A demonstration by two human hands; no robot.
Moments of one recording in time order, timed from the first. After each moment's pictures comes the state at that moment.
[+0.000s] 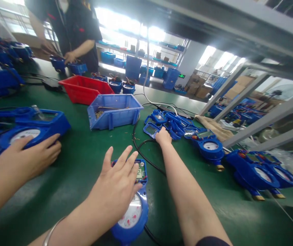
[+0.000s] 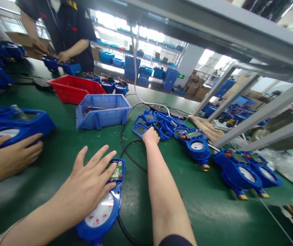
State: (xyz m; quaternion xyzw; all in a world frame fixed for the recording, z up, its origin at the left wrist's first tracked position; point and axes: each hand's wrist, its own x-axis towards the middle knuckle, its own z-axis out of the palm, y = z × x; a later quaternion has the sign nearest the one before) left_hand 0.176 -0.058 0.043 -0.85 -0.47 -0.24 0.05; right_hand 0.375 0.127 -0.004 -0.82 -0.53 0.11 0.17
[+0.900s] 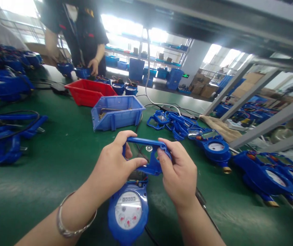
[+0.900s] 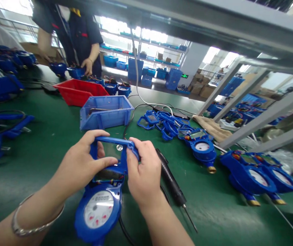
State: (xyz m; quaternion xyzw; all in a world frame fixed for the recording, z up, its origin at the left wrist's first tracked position) left_hand 0.178 -0.031 0.089 -0.65 -0.60 -0.39 -0.25; right_hand 0.332 -0.043 0.082 -0.52 -0.68 0.10 0.50
